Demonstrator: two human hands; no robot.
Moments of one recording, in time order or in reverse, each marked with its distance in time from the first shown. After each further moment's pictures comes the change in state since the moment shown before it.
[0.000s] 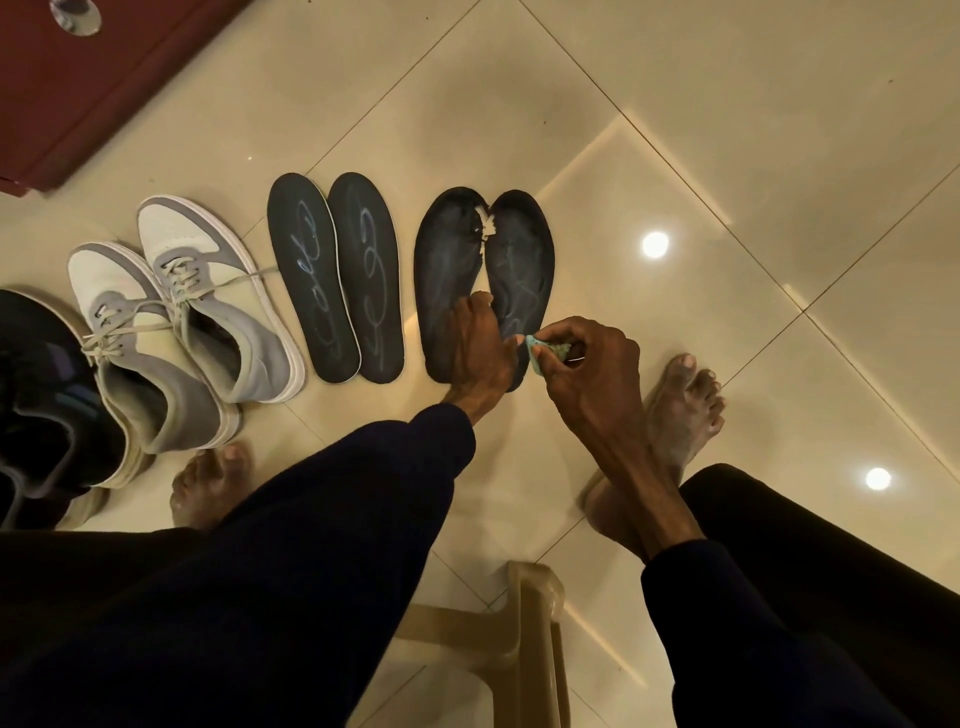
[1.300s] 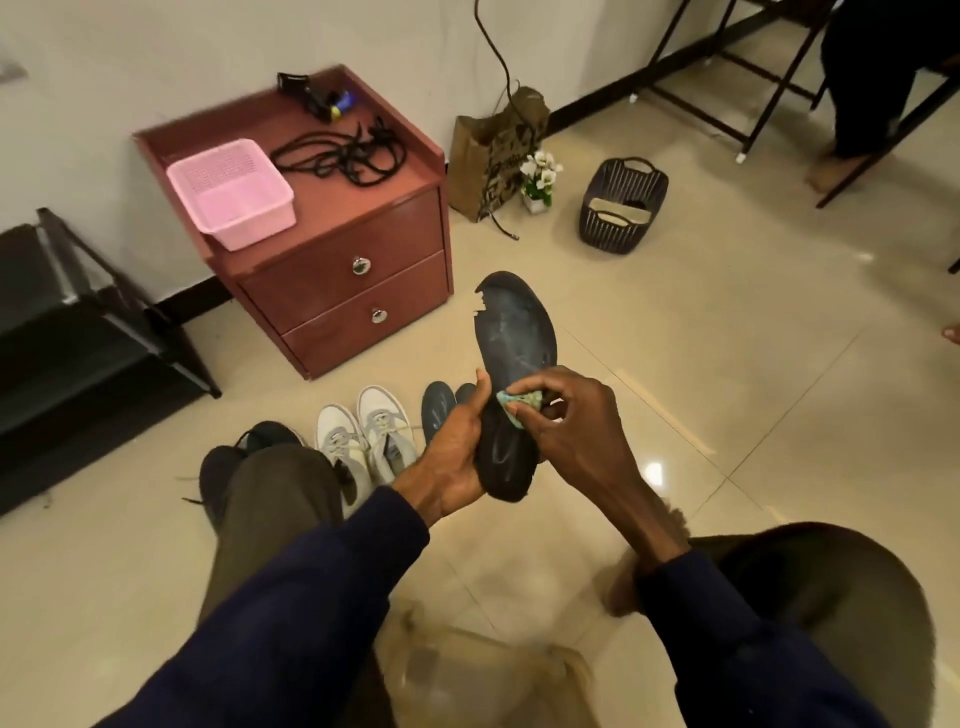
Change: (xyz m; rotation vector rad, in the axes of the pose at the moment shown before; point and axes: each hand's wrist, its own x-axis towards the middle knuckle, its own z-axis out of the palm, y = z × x) left_hand -0.272 0.117 -0.378 -1.569 -0.547 -0.143; right_hand -0.139 -0.318 -0.133 0.147 -0.003 -0.531
